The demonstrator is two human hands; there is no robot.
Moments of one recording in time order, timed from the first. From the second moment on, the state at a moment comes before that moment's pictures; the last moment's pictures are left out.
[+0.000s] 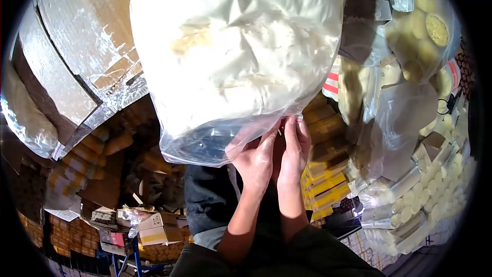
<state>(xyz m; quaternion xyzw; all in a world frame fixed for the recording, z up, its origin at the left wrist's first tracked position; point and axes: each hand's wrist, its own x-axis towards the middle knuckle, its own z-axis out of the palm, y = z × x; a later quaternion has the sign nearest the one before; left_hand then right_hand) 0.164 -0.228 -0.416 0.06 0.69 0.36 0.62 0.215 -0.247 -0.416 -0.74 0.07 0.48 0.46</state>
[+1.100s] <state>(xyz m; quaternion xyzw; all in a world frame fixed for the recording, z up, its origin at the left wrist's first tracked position) 0.118 -0.220 -0.403 -0.16 0.58 0.51 0.61 0.210 -0.237 -0.397 -0.70 0.16 0.49 0.50</state>
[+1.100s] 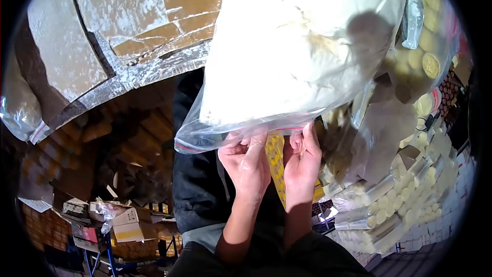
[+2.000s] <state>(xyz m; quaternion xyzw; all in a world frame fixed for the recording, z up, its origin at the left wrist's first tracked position) 0.052 -0.190 -0.394 -0.16 0.58 0.58 0.54 0.212 -0.235 -0.400 -0.66 0.25 0.48 0.52</state>
